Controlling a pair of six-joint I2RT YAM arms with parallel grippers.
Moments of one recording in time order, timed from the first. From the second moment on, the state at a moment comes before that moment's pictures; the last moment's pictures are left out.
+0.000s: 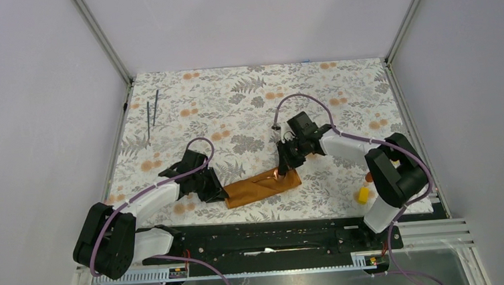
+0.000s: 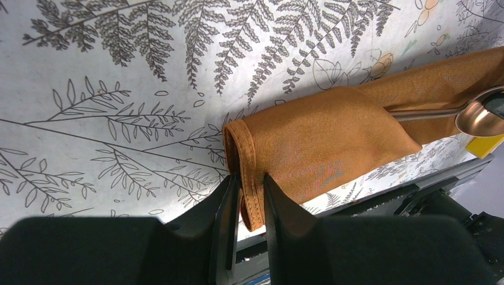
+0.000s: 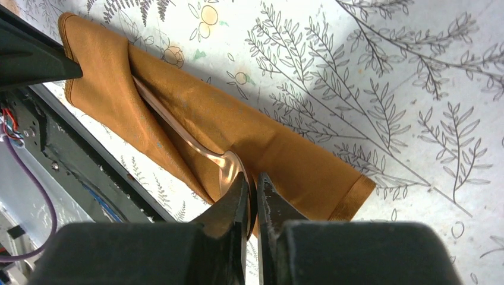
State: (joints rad) left arm -0.42 1.21 0.48 -0.39 0.31 -0.82; right arm 0.57 1.65 0.94 -0.38 -0.46 0.22
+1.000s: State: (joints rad) left arm -0.37 1.00 0.77 -0.64 0.05 -0.80; right arm 0.57 1.43 1.11 -0.54 -0.22 0.17
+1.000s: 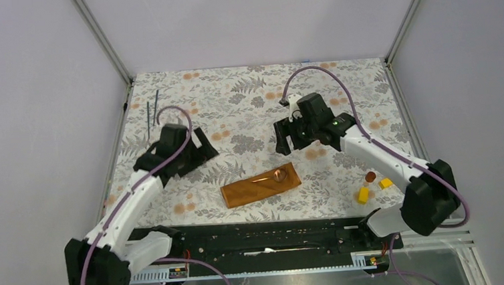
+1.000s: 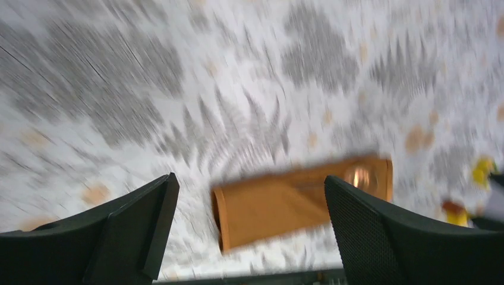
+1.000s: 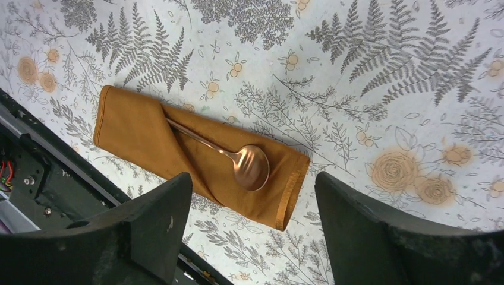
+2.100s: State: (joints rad) left arm 0.24 2.45 2.13 -0.71 -0.13 -0.23; right arm 0.58 1.23 0.85 -0.41 -0.49 0.30
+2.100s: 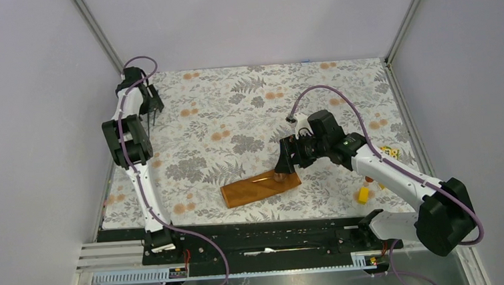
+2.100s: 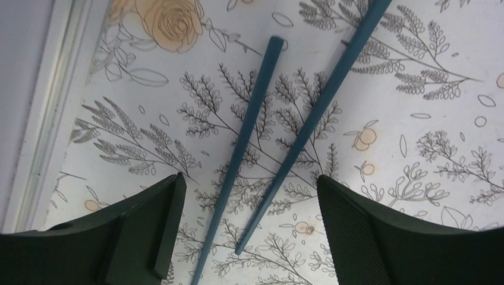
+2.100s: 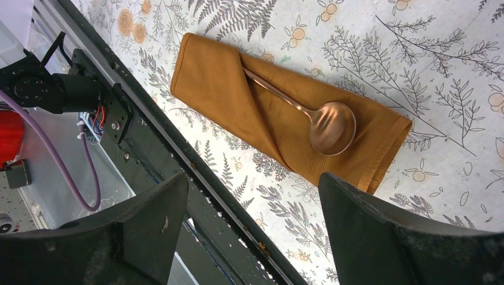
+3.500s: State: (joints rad) left arm 0.08 2.11 1.52 -0.54 0.02 -0.78; right arm 0.58 1.26 0.80 -0.35 -0.47 0.35
